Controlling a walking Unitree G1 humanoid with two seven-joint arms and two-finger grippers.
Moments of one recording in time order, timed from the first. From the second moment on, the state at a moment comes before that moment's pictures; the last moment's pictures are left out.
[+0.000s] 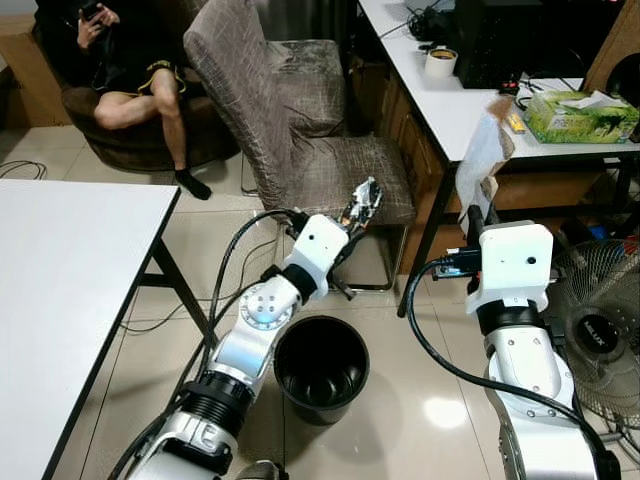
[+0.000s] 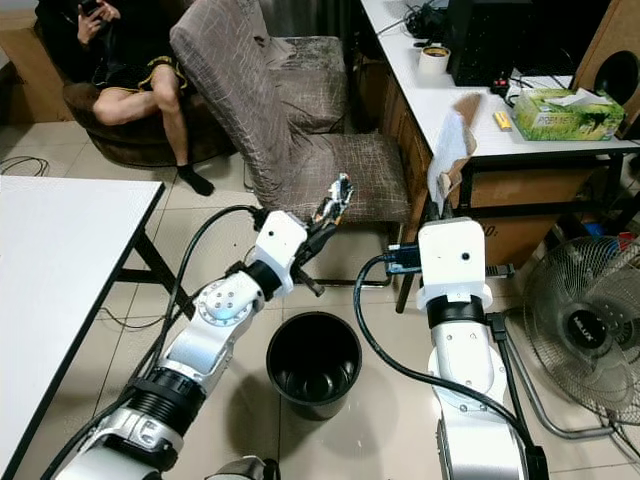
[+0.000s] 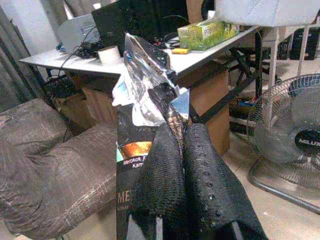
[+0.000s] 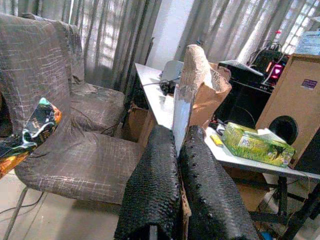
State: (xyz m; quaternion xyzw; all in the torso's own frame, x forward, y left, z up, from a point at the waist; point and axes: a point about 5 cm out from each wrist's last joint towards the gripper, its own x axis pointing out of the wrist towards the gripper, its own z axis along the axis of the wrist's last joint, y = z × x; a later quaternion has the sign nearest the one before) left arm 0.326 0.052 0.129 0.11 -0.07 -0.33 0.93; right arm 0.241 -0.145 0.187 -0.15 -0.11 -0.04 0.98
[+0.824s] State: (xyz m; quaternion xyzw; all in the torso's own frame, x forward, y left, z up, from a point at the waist) left arm 0.330 0.071 0.120 0.12 -0.05 -0.32 0.94; right arm 0.241 -0.138 0.186 -0.14 -0.12 -0.03 0.98
